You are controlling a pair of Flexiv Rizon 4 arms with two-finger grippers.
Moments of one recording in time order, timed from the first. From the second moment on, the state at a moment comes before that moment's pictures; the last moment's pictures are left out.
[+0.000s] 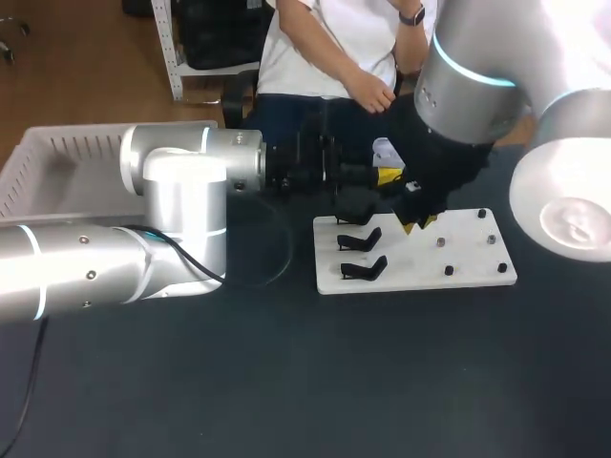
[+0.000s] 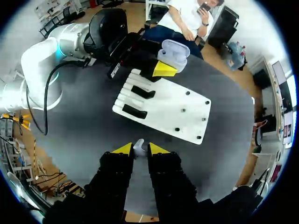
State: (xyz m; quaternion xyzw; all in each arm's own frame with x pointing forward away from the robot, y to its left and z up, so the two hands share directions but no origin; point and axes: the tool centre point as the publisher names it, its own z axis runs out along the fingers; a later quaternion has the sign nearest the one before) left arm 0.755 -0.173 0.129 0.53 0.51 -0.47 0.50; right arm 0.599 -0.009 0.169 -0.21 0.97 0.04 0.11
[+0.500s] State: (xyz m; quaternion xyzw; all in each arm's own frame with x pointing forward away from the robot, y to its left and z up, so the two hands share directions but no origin) left arm 0.755 -0.173 0.129 0.53 0.51 -0.47 0.50; right arm 0.601 -0.011 0.170 -0.20 0.97 0.04 0.12
